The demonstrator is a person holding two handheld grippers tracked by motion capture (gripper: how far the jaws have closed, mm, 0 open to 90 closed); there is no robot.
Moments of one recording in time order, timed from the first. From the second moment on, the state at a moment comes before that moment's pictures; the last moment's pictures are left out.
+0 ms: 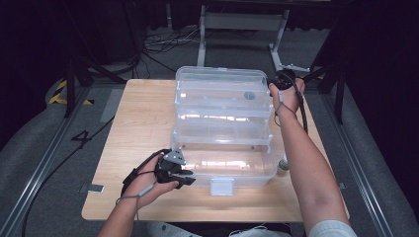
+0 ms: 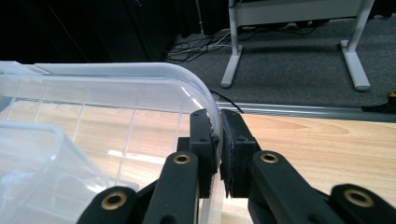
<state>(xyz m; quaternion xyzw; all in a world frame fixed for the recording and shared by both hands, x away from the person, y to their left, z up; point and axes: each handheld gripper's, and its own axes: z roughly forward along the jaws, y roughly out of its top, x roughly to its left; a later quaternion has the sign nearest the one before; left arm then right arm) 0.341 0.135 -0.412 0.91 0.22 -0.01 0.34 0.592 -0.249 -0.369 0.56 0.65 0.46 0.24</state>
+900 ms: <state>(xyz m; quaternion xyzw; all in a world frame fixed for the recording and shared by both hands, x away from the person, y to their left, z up) 0.341 0.135 -0.412 0.91 0.22 -0.01 0.34 0.603 -0.255 -0.388 0.57 0.65 0.46 0.20</state>
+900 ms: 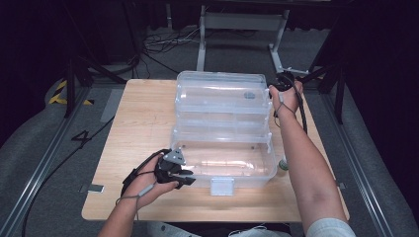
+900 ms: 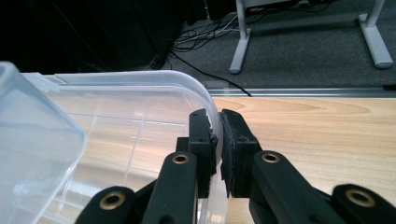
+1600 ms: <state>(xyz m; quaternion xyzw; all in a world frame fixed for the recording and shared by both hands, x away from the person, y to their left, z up) 0.341 0.135 -0.412 0.91 0.22 -0.01 0.34 0.608 -0.255 -0.398 0.59 0.64 0.45 0.18</state>
